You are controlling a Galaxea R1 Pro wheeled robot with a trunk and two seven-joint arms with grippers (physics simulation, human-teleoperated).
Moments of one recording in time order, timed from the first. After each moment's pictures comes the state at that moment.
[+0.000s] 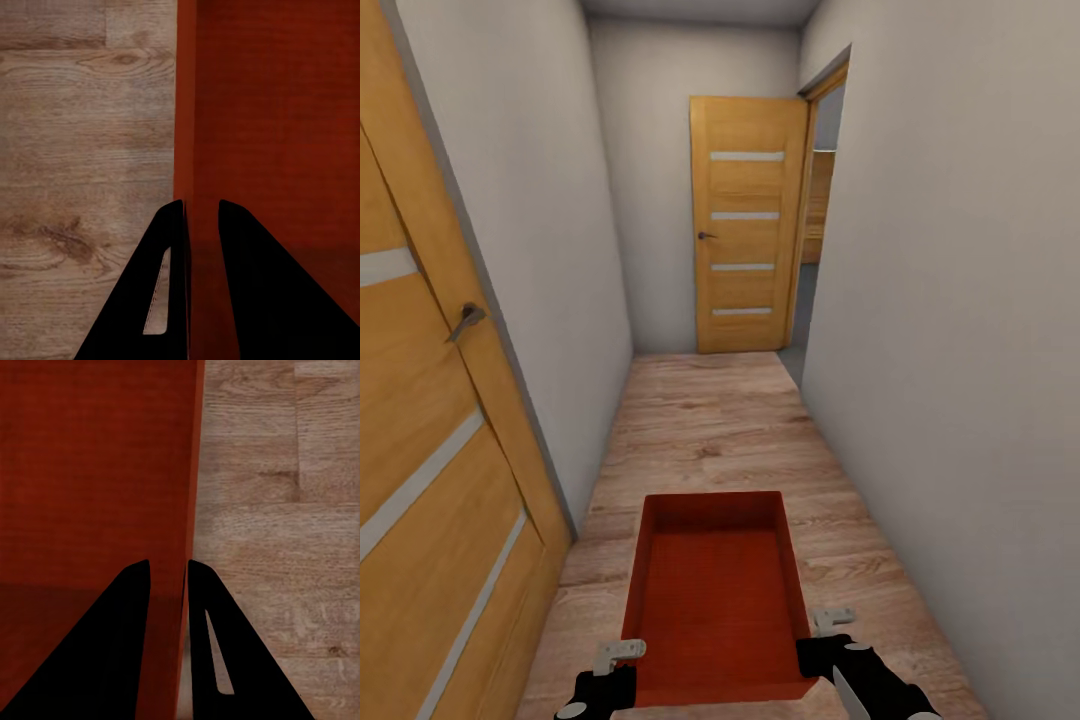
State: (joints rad) left arm -0.45 -0.06 -0.20 -0.20 0.24 -0.14 0.08; right arm -0.51 0.06 0.01 -0.34 0.07 0.19 0.05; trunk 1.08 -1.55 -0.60
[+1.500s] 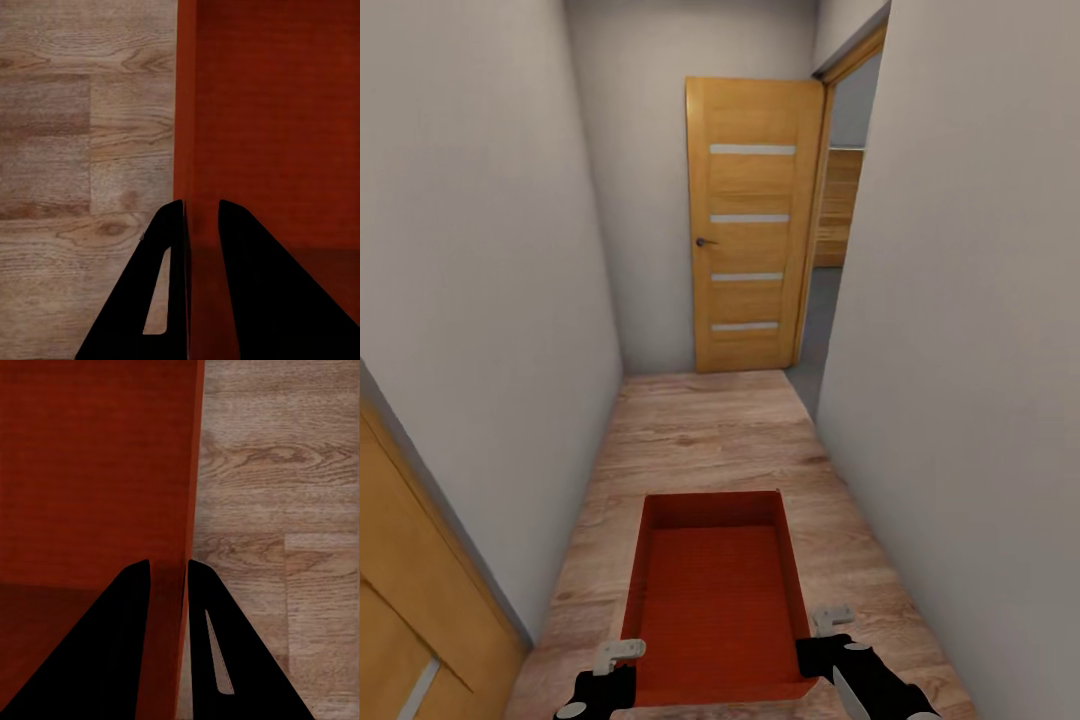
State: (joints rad) left arm -0.45 -0.05 -0.20 -0.20 0.24 -0.14 0.08; right arm -0.51 0.06 0.01 -0.34 0.07 0.19 0.05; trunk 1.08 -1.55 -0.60
